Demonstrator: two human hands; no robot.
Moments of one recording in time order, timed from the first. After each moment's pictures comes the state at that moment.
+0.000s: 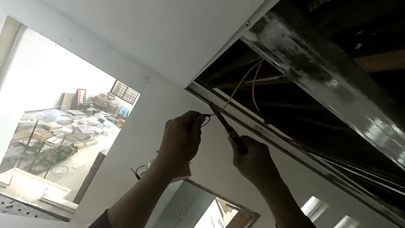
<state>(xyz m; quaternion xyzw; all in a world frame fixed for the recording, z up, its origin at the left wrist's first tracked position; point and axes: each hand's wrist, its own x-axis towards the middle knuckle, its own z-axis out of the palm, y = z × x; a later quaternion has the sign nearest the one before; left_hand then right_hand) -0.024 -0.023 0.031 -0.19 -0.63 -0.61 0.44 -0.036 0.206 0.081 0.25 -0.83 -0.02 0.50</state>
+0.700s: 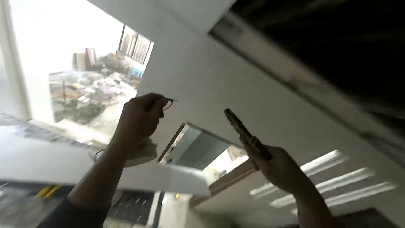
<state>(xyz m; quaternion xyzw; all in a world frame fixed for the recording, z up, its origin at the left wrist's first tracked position) -0.005 -0.129 -0.123 -0.04 -0.77 -0.55 0.31 0.027 0.240 -0.053 0.15 -0.97 0.14 0.16</state>
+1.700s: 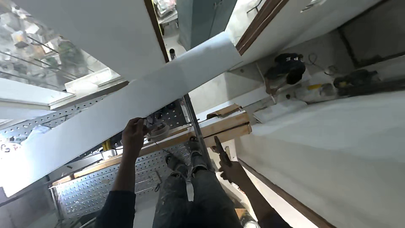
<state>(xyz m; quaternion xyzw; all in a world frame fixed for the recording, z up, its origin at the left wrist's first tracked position) -0.028 -0.058 -0.489 0.12 -0.85 -0.49 -0.15 0.226 0.255 -0.539 -0.46 -0.62 0.50 -0.39</state>
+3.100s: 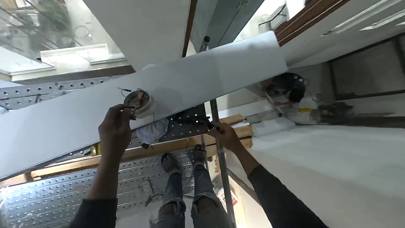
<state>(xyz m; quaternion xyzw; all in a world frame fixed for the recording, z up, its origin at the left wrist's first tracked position) -0.116 -0.225 -0.606 0.03 -0.88 -0.47 -0.02 -0.005 0.161 -0.696 -0.14 -0.87 0.44 -0.18</state>
